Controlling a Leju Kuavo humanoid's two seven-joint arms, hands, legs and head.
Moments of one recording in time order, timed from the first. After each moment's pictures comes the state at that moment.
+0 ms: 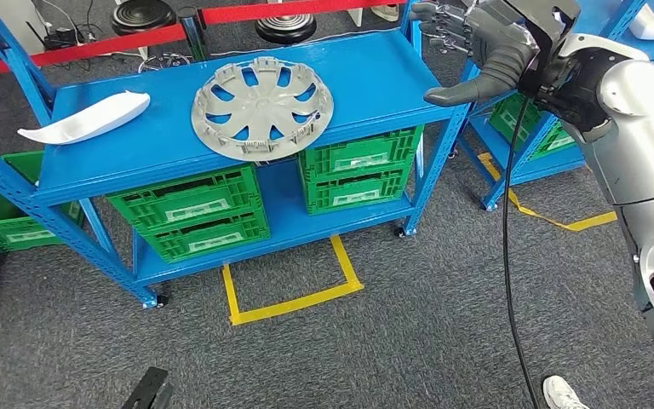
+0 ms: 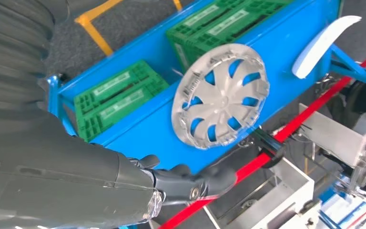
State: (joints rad) left arm -0.24 0.22 -0.78 -0.29 0.41 -0.03 -0.08; right arm -1.17 -0.60 0.56 -1.21 -0.41 0.58 0.24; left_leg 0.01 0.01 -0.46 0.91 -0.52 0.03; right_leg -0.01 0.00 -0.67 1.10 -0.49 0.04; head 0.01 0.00
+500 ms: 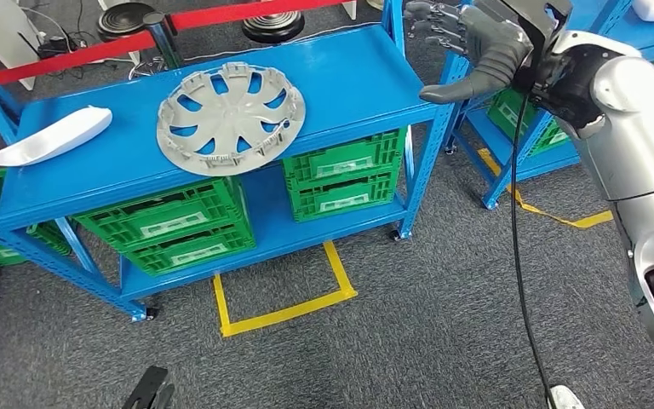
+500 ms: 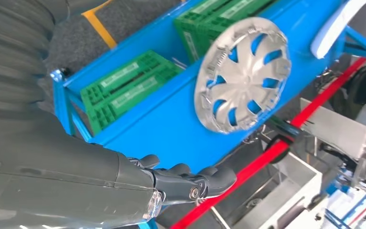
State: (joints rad) left arm -0.25 0.22 -0.76 -0.29 0.41 -0.03 -0.06; right arm -1.17 -0.59 0.56 -1.21 -0.41 0.58 0.25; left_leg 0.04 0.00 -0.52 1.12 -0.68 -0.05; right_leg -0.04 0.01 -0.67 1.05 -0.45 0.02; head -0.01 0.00
